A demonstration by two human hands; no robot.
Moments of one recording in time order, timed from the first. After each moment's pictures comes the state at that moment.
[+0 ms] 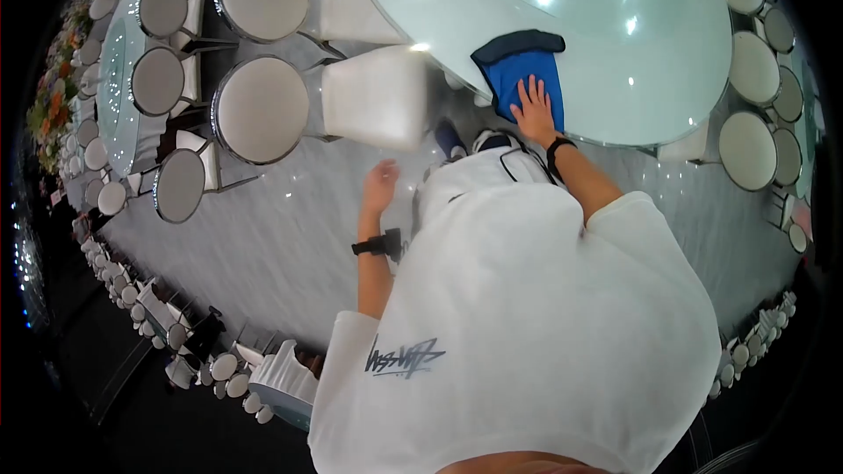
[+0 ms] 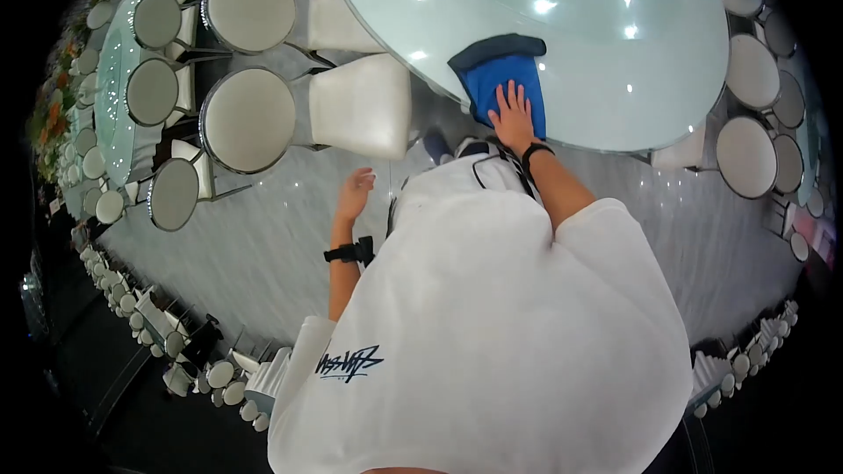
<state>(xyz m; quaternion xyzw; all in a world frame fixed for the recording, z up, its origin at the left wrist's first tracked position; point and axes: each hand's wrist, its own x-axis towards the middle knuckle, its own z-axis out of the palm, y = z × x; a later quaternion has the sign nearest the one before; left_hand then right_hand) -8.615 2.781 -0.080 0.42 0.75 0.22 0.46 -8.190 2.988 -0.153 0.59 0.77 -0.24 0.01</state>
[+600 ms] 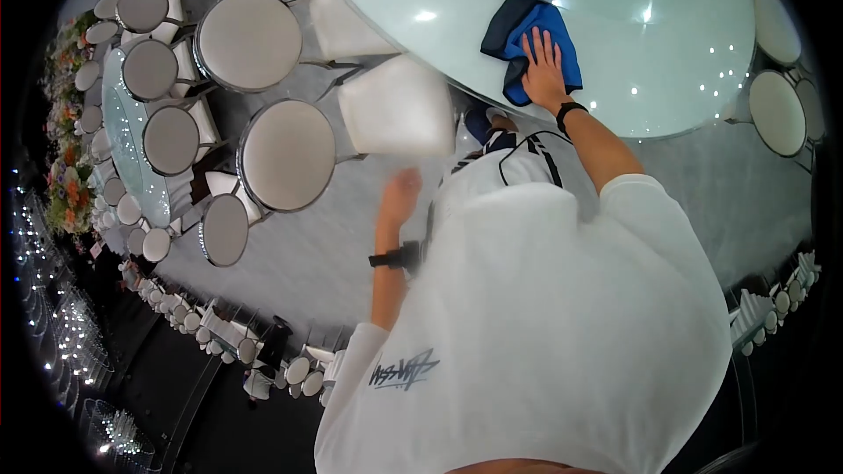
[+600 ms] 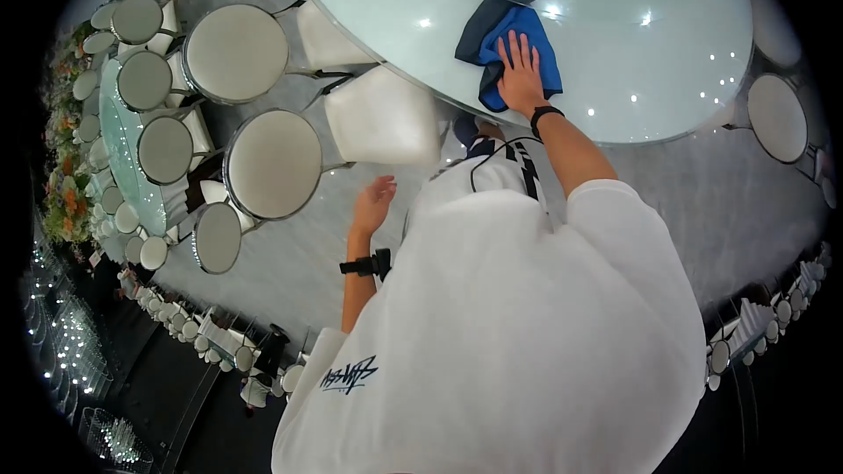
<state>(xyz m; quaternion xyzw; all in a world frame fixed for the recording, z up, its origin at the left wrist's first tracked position) -8.672 2.888 -0.054 0.50 0.70 0.06 0.51 -8.258 3.111 -0.148 0.62 0.76 -0.17 0.00</state>
